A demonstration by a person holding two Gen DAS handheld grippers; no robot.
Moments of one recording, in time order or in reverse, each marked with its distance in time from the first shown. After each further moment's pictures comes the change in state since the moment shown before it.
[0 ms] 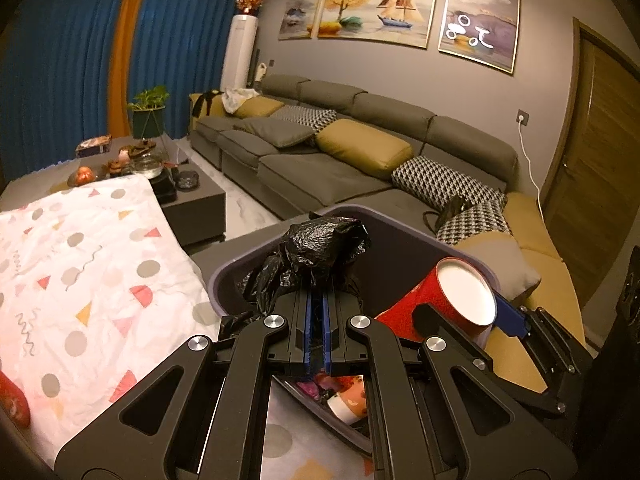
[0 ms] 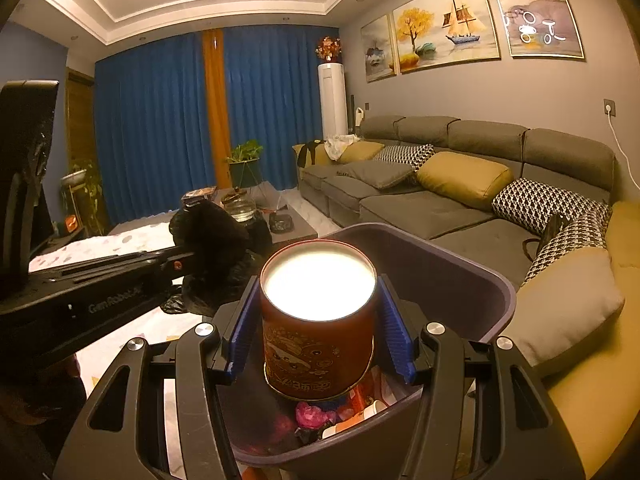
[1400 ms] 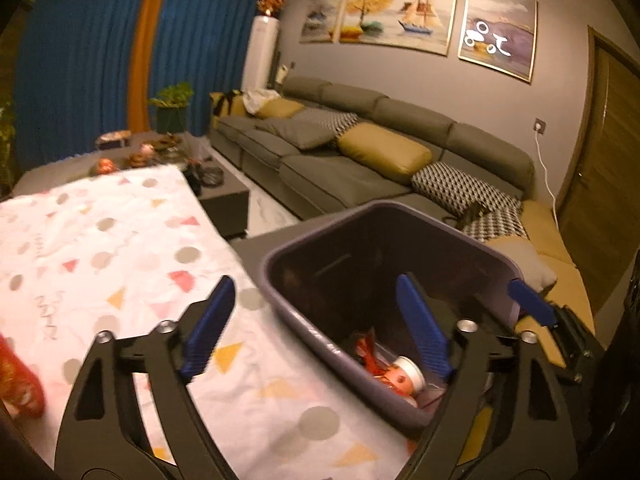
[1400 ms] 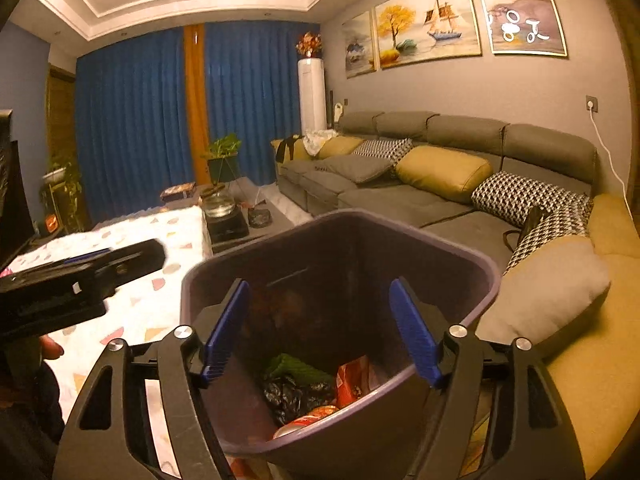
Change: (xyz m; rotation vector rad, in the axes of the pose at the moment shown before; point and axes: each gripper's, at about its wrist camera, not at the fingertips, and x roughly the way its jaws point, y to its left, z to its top) left arm -0.028 0.031 -0.013 -0.035 -0.037 0.083; right arm -0.003 0.000 -0.007 0.014 -0.001 -0.087
